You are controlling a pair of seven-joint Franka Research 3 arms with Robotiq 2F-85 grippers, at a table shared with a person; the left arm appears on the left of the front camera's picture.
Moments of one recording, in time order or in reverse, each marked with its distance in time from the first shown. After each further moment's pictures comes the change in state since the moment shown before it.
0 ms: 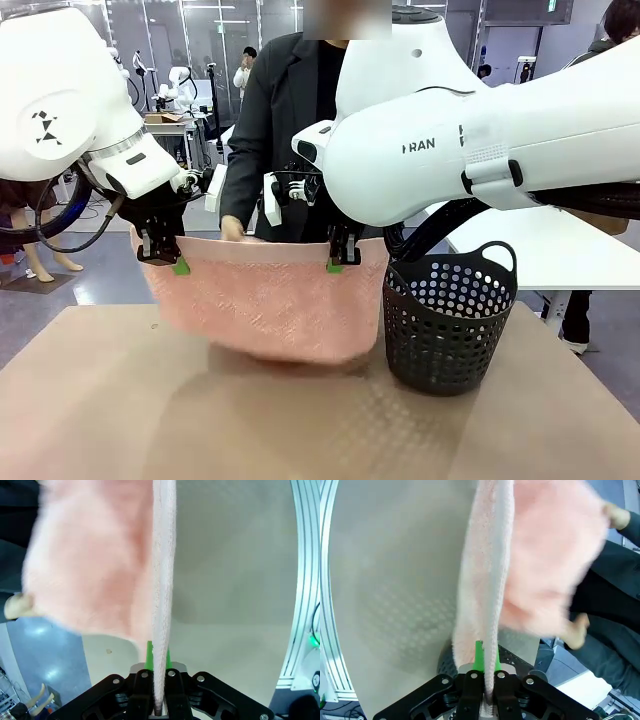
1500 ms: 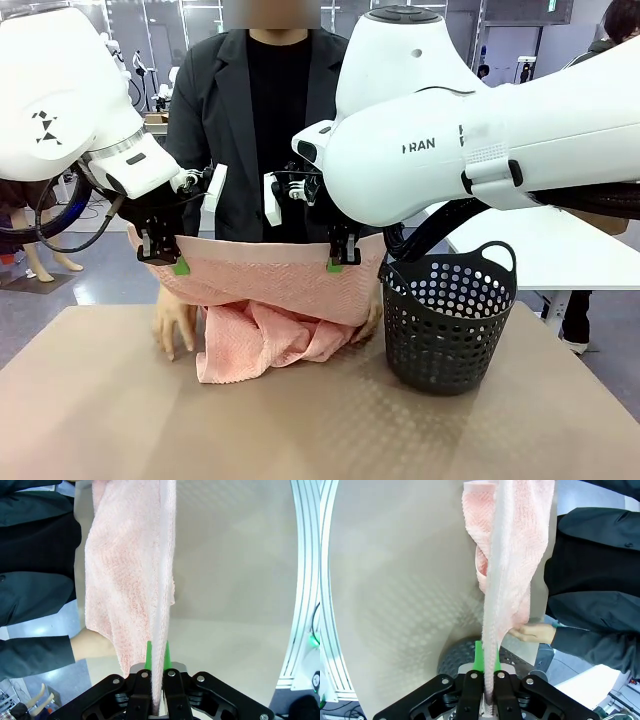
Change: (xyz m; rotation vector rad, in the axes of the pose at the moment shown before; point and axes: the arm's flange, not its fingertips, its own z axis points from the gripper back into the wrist) left arm 0.000 0.000 0.000 0.000 0.000 0.000; right arm 0.000 0.000 0.000 0.000 0.000 0.000
